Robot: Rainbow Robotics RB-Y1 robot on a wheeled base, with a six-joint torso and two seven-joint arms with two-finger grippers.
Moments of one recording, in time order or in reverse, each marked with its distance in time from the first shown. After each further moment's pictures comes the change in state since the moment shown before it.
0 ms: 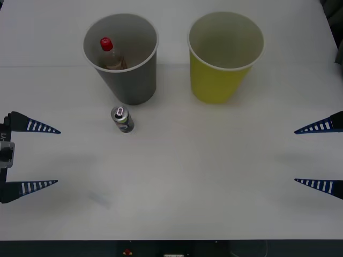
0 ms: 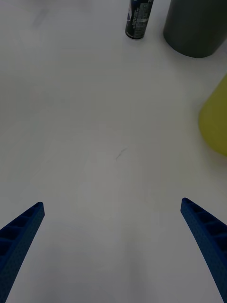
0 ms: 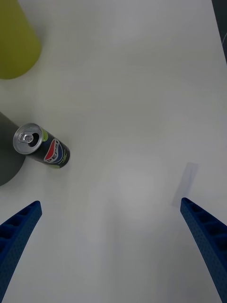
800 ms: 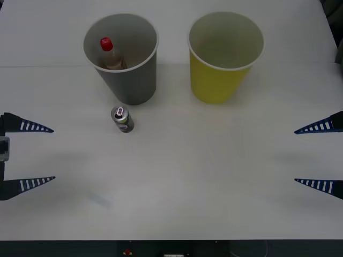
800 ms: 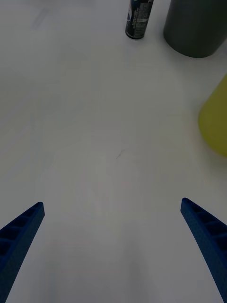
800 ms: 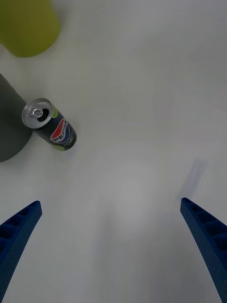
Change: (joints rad) right arm 0.000 0.000 0.000 0.000 0.000 0.000 0.000; left arm 0.005 -0.010 -0.030 0.096 0.045 0.050 0.006
